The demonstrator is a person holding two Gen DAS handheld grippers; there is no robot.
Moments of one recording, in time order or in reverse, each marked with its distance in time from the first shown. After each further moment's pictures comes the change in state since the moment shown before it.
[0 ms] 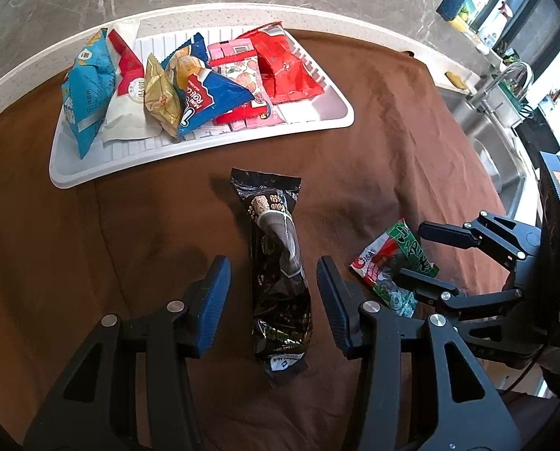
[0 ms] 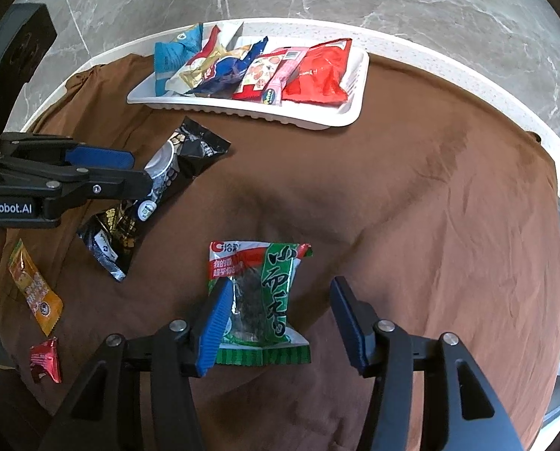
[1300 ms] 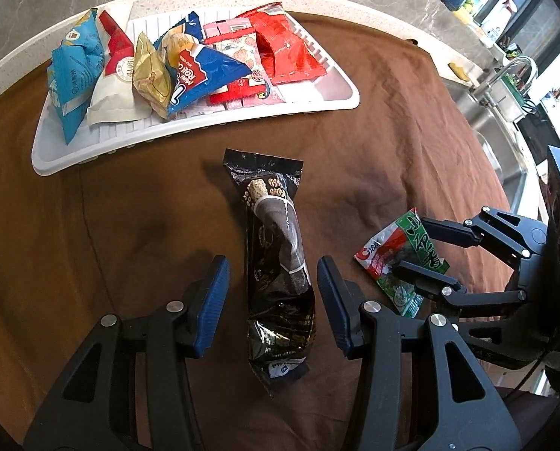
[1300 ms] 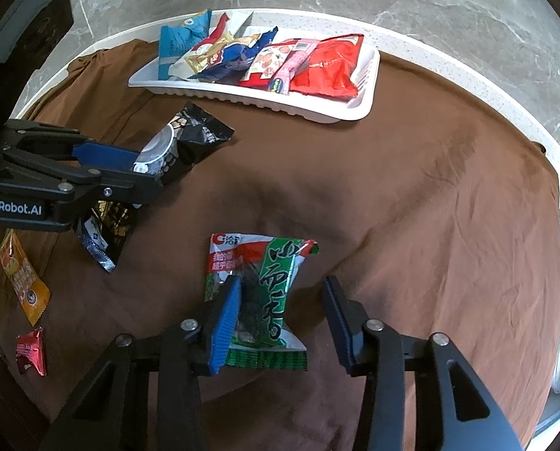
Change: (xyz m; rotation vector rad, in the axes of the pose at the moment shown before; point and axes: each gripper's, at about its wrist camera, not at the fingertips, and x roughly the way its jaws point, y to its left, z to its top) left arm 0.022 -0.001 -0.004 -0.007 0.038 -0.008; right arm 0.011 0.005 0.000 -0.047 0.015 -0.020
